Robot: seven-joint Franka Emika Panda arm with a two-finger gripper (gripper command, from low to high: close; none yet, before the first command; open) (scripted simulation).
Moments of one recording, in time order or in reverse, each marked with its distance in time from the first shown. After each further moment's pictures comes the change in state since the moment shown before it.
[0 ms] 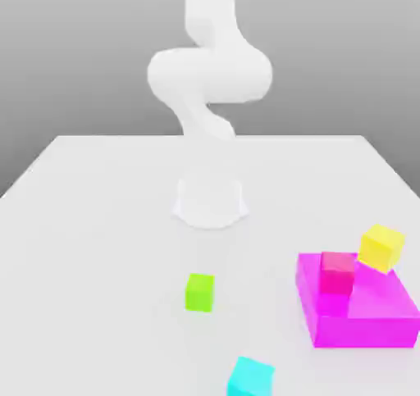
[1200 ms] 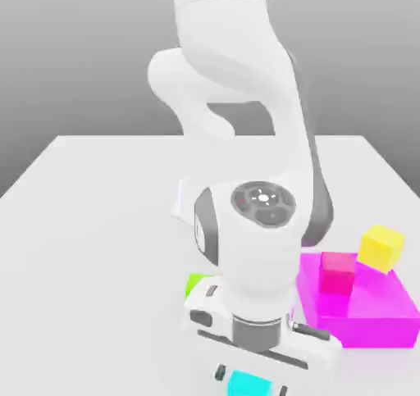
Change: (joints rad) arm -0.031 1.174 0.108 -0.045 -0.176 0.478 0.572
